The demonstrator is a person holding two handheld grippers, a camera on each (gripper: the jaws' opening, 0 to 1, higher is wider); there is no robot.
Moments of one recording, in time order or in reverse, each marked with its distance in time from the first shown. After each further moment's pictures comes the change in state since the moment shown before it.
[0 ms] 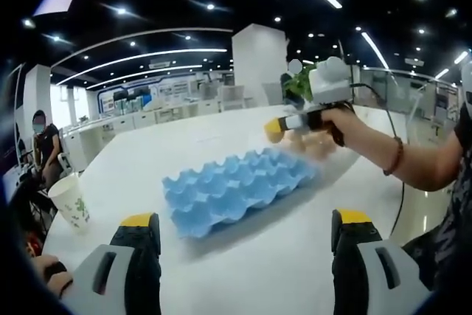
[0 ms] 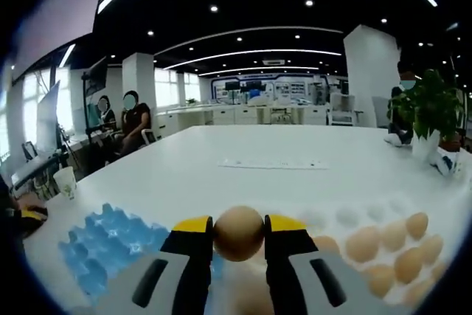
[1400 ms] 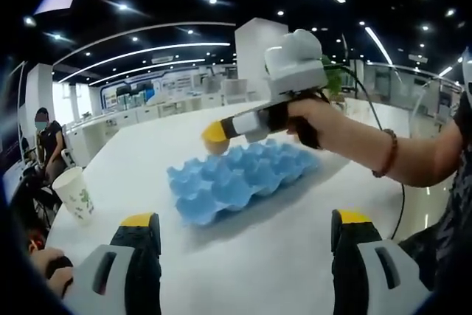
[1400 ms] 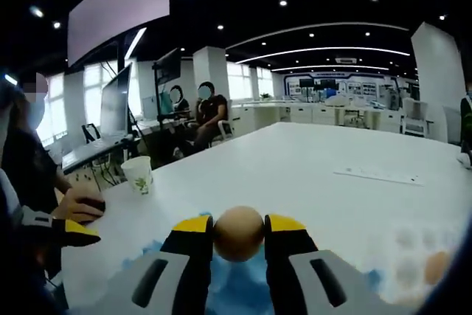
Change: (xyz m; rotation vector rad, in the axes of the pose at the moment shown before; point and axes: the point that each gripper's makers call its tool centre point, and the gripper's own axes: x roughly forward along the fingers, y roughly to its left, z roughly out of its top) left arm -0.007 0.005 -0.012 -0.001 0.031 0.020; right arm 0.019 0.170 0.000 -0.085 0.022 0.445
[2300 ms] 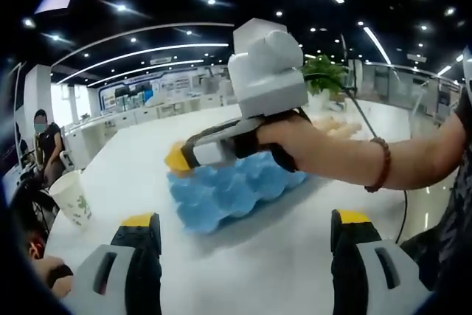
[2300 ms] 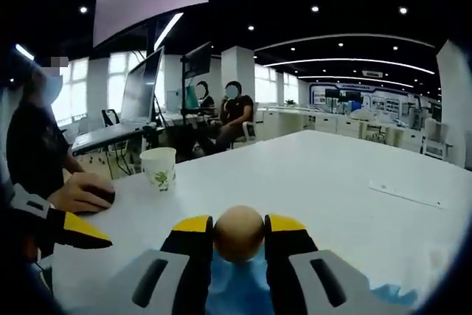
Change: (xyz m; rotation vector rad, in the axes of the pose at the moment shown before) left arm 0.010 0.005 0.004 0.015 0.003 0.000; right arm 0.036 0.052 -0.007 -0.136 -0.022 0.126
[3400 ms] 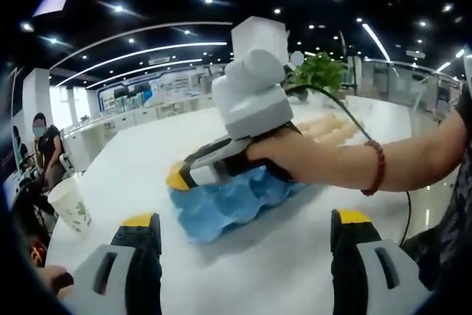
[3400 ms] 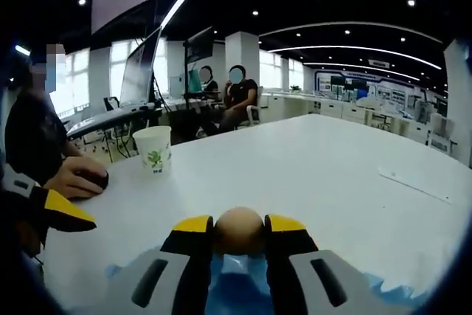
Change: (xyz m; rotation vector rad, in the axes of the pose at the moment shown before) left arm 0.008 0.003 0.004 0.008 0.001 -0.004; right arm 0.021 -0.005 -0.027 0.004 0.099 0.026
